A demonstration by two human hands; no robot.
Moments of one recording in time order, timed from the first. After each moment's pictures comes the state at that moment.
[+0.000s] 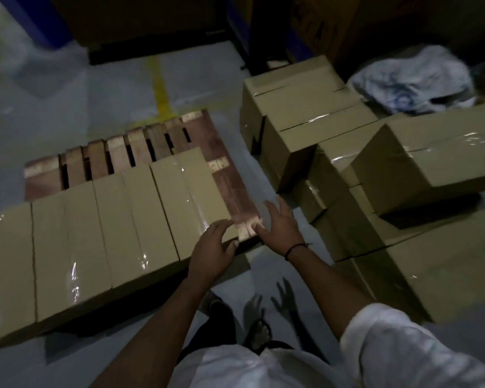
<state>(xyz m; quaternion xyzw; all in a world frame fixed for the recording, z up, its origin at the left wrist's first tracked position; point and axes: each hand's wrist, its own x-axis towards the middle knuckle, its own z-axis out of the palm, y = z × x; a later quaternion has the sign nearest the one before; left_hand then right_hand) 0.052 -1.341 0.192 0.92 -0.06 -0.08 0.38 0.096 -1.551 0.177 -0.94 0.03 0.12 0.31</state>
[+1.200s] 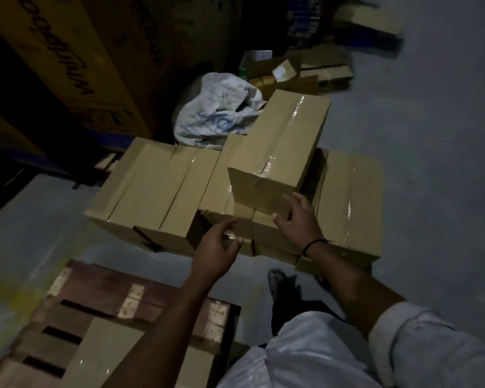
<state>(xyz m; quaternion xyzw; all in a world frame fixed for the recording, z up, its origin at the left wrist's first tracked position) 0.283 -1.602 0.265 0.80 -0.42 -0.24 0.37 0.126 -1.789 0.247 -0.80 0.47 -0.14 0.34</state>
